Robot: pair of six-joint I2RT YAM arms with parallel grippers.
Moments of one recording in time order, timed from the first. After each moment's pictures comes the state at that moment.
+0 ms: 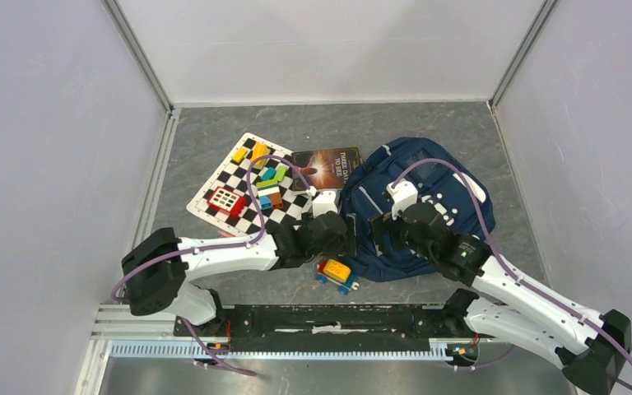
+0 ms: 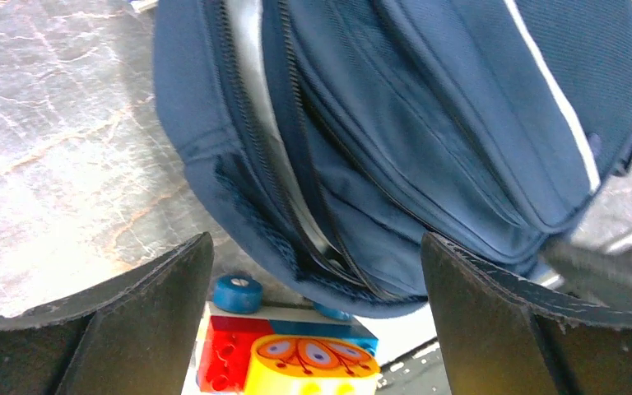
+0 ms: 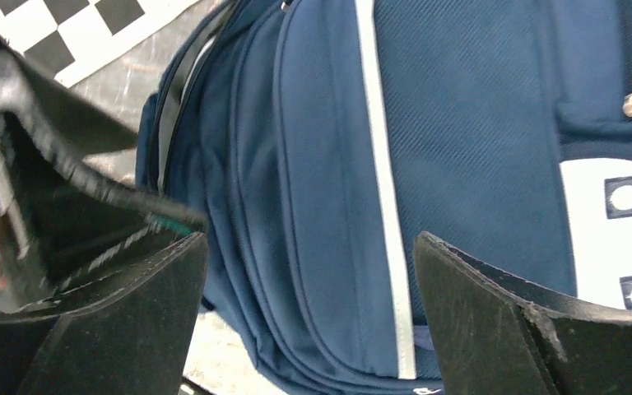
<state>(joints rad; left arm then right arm) -1.15 1.44 0.86 -0.19 -0.37 -0.89 0.82 0.82 0.66 -0.43 0.26 0.22</state>
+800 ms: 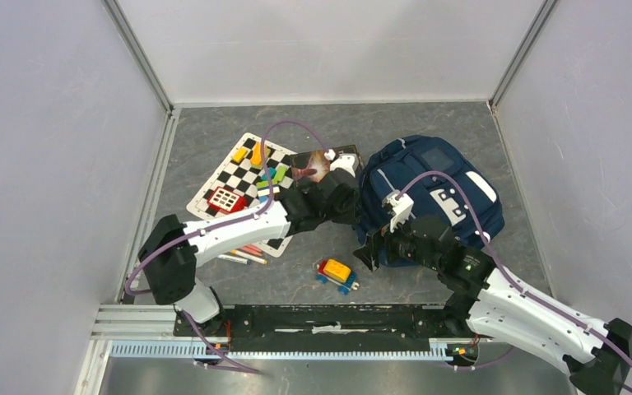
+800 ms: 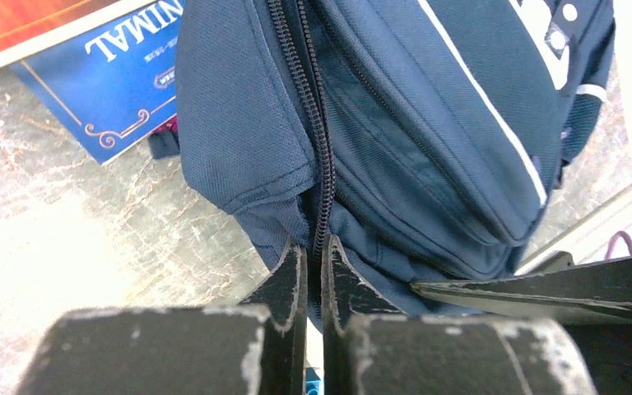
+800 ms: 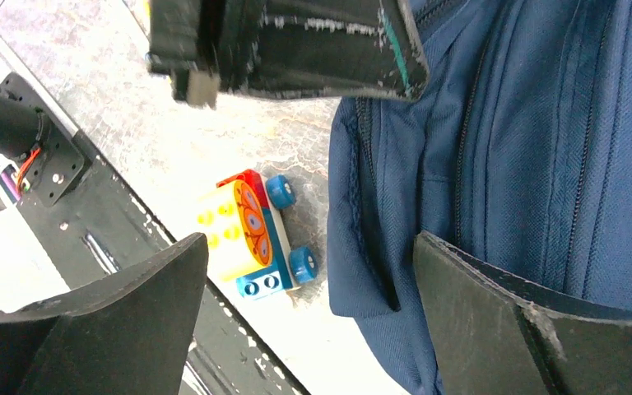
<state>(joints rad) -1.03 1.57 1.18 -0.30 -0.23 -0.73 0.86 0.70 0.52 -0.28 -0.05 0.31</state>
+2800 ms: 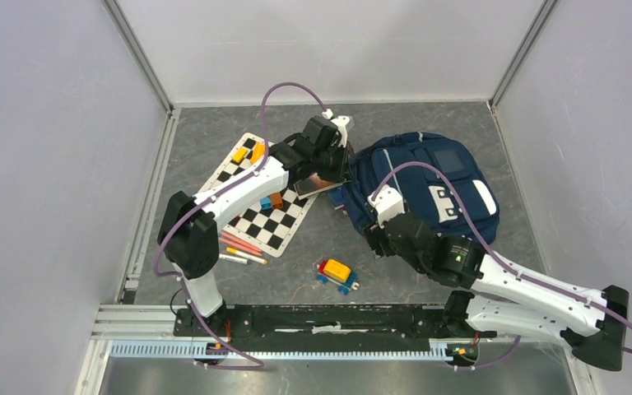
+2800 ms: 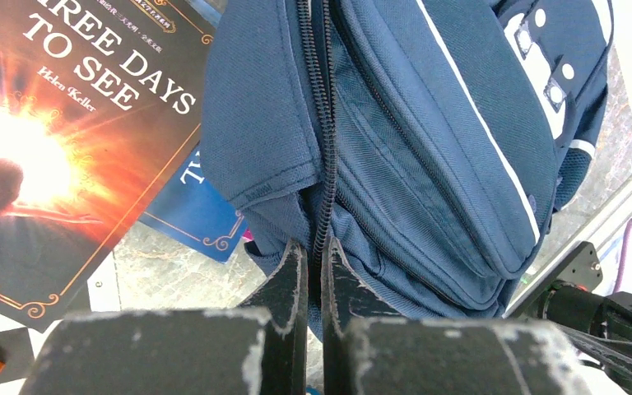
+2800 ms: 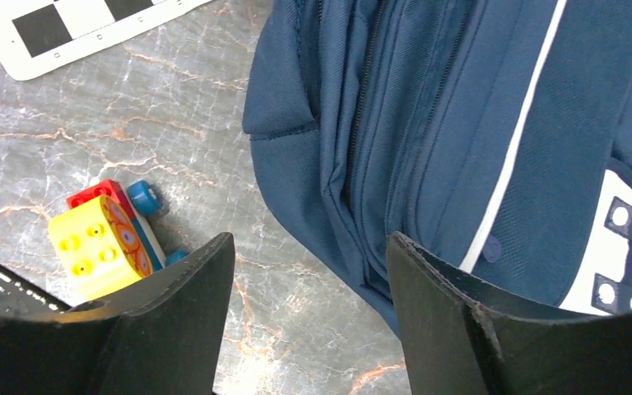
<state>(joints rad) -0.72 1.77 1.50 -0.44 0.16 -0.41 1.07 0.86 0.74 -0.52 0.48 0.20</state>
